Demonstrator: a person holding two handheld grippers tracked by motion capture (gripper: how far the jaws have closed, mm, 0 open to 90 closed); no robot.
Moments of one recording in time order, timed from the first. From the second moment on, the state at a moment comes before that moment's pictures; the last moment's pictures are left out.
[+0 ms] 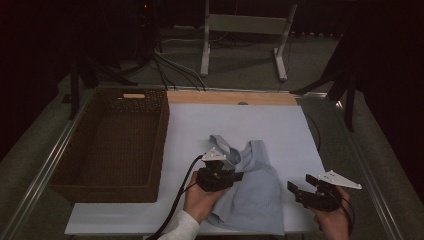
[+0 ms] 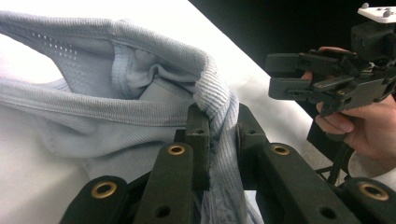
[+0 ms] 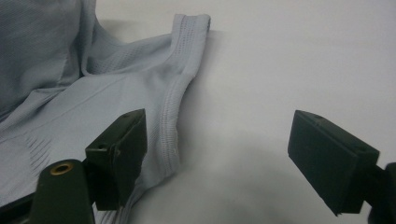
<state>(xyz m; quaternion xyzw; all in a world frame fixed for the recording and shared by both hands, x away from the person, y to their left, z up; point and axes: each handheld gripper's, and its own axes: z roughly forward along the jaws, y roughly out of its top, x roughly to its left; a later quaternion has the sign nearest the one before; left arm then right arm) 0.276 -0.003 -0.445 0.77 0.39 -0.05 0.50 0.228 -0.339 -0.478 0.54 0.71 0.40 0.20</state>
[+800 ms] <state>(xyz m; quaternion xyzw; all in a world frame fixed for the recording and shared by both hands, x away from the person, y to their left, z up) 0.275 -0.044 -0.451 0.78 0.36 -0.07 0.50 0.227 -0.338 -0.478 0.53 0.72 0.41 0.20</state>
